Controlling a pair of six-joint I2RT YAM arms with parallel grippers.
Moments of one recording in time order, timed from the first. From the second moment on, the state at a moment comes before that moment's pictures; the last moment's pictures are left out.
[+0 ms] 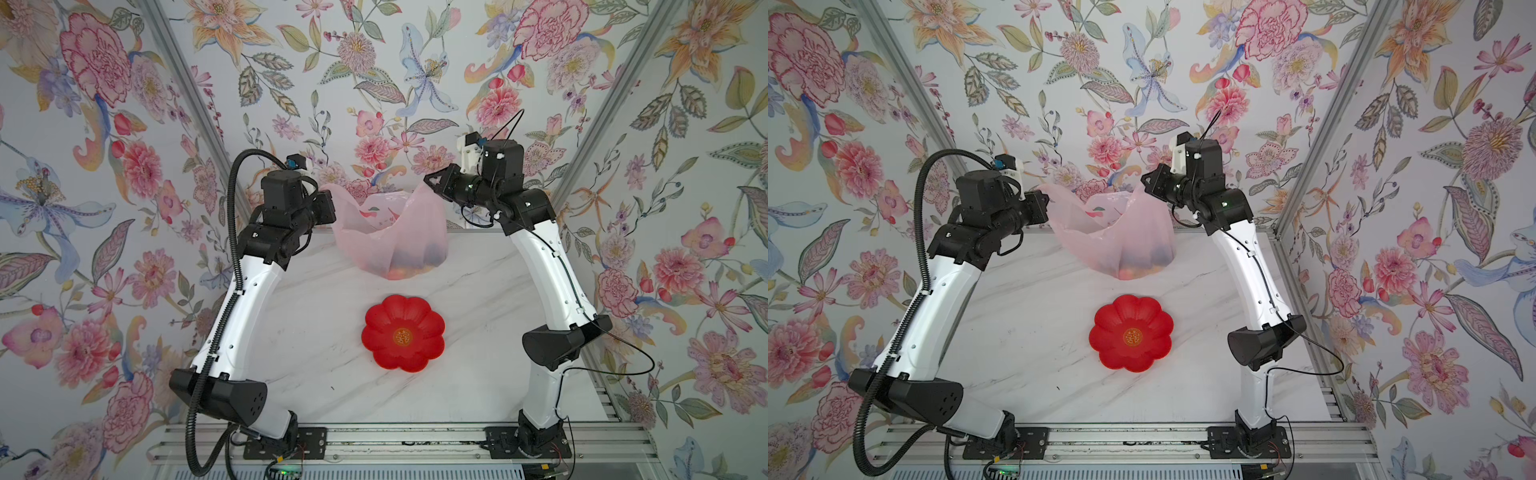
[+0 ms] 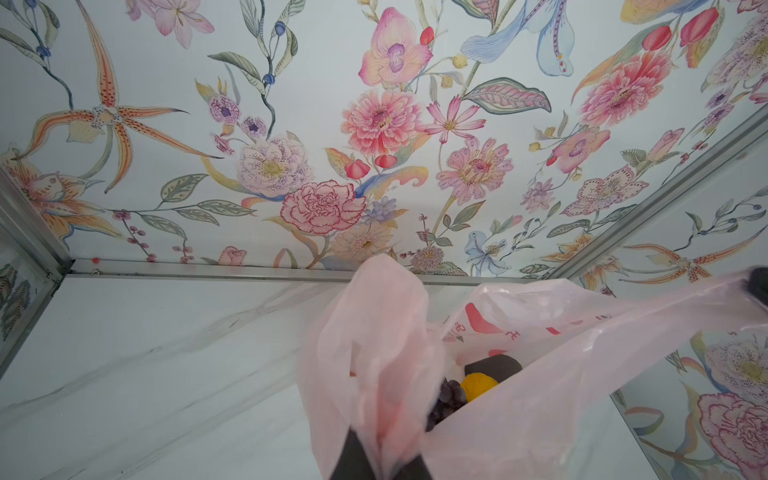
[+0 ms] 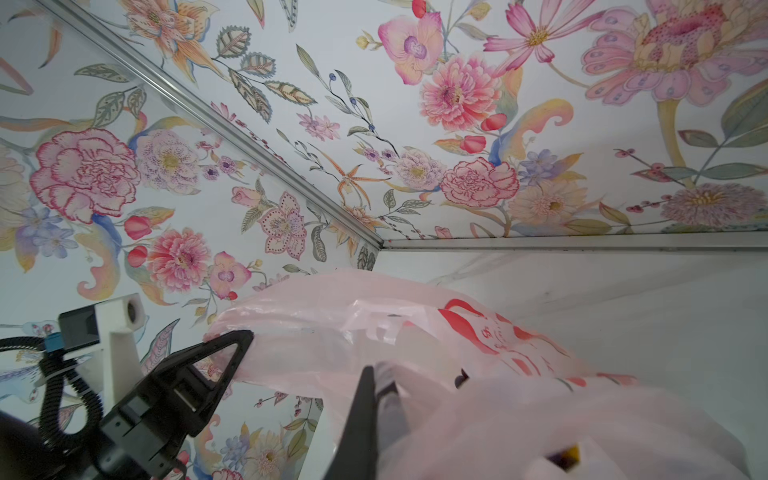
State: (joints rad) left arm -0.24 1.56 1.88 -0.65 0.08 -0.33; right arm 0.44 1.96 2.50 -0.79 -0.36 0.68
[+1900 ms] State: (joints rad) left arm -0.42 1.33 1.31 -0.22 0.31 -0.53; right arm 0.68 1.93 2.14 -0.58 -0.42 0.73
